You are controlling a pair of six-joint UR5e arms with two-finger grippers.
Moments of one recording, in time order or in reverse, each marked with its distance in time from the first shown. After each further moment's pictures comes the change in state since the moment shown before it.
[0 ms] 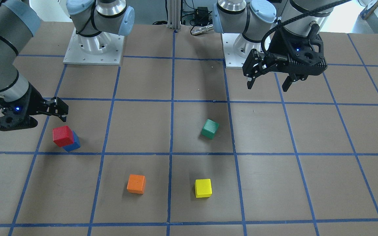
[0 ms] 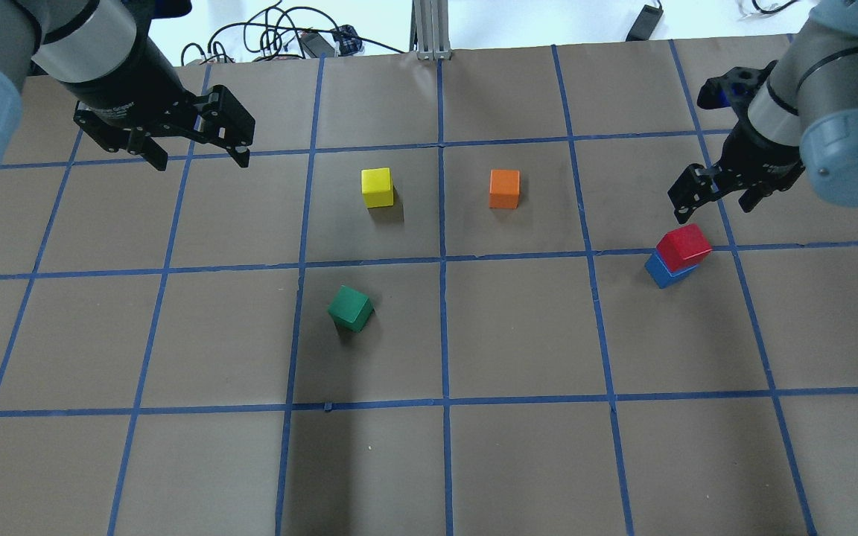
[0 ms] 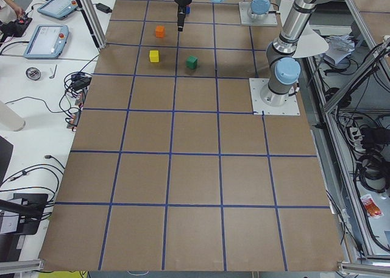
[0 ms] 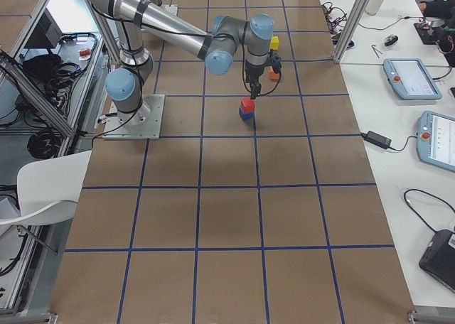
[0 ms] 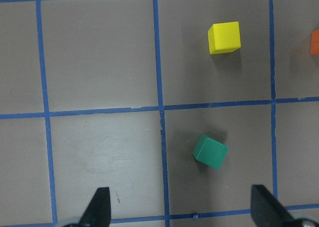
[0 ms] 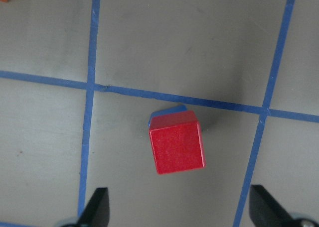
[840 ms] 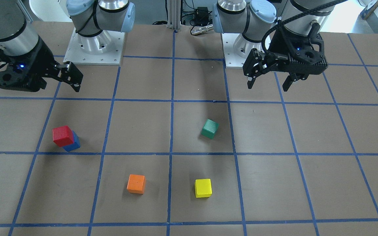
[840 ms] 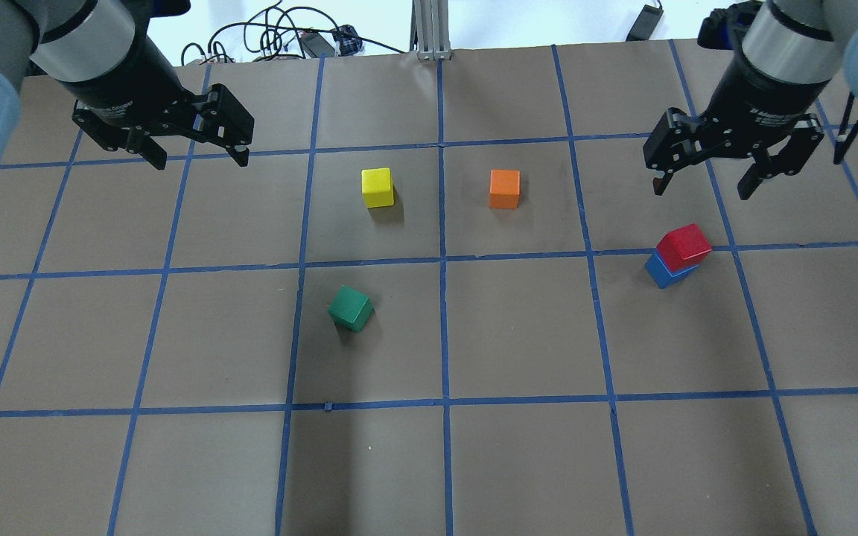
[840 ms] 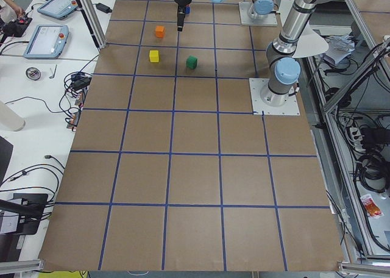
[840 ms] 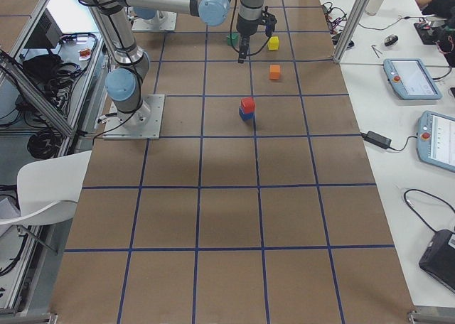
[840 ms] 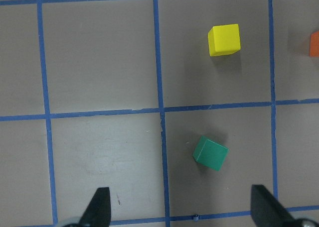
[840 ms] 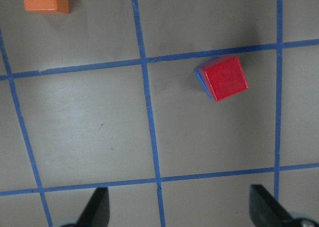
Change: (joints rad) left arm 0.001 0.002 -0.001 0.002 0.000 0.001; right arm 0.163 -0.090 -0.157 0.280 0.007 0.377
